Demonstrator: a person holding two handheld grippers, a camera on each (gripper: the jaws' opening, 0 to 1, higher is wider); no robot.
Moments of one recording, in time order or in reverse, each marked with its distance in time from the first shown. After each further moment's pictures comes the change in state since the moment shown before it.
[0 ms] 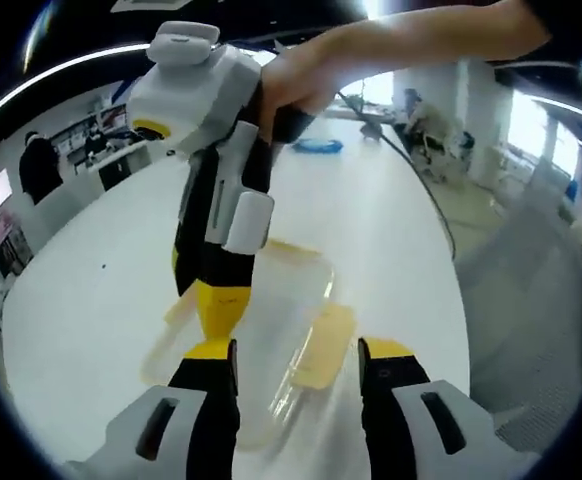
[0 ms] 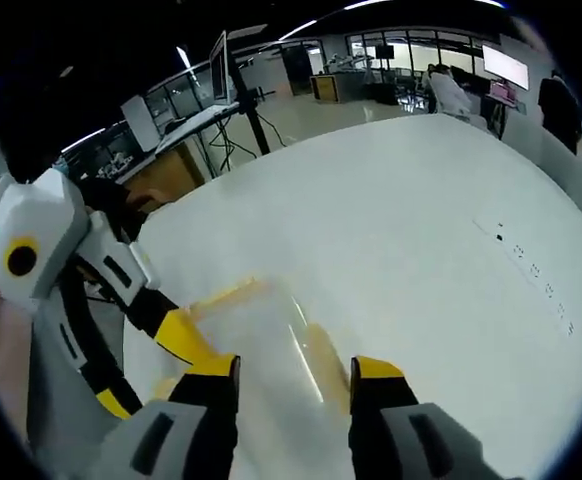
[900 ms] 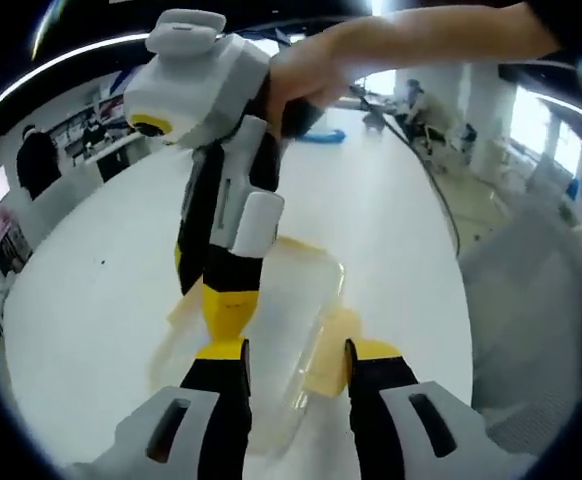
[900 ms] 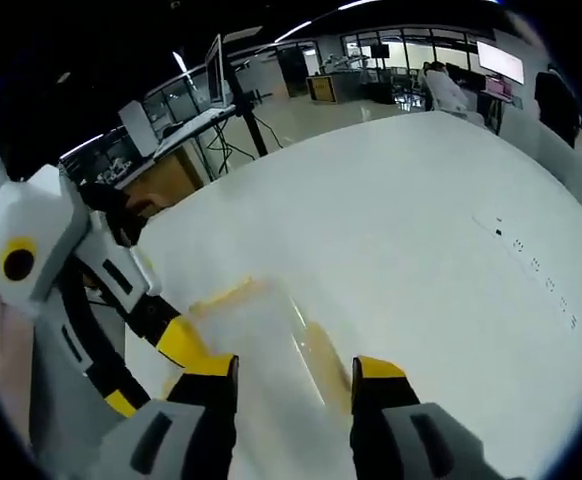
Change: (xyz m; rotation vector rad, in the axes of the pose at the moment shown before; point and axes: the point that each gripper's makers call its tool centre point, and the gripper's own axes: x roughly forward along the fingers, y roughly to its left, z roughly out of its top) left arm 0.006 0.002 -0.001 0.027 0.062 0.002; right arm 0.000 -0.001 -0.001 0.020 -0.011 0.009
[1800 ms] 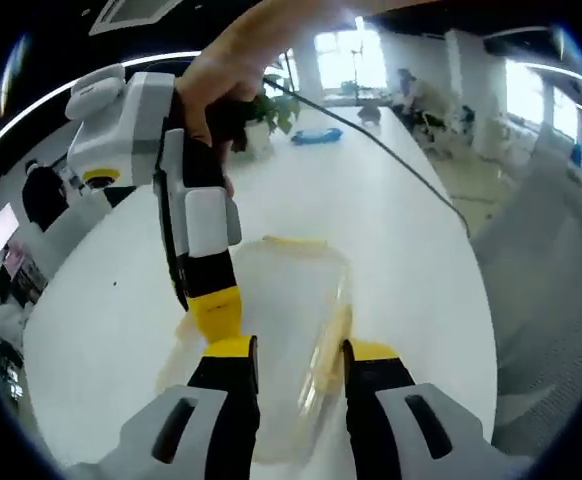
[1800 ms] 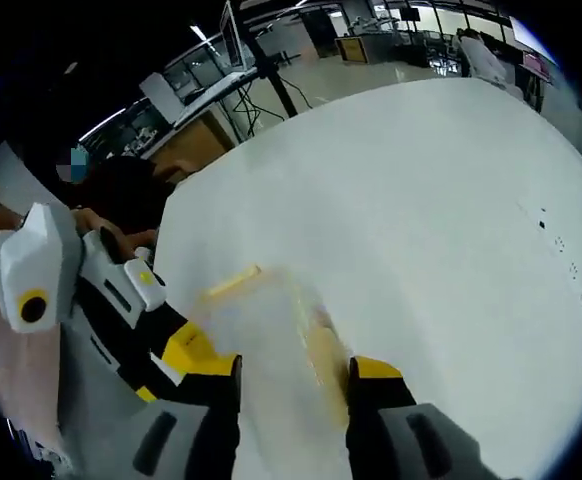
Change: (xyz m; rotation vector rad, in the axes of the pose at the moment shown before) left arm 0.009 -0.002 -0.003 0.113 -0.031 0.107; right arm 0.007 0.008 -0.005 -0.016 0.224 0.173
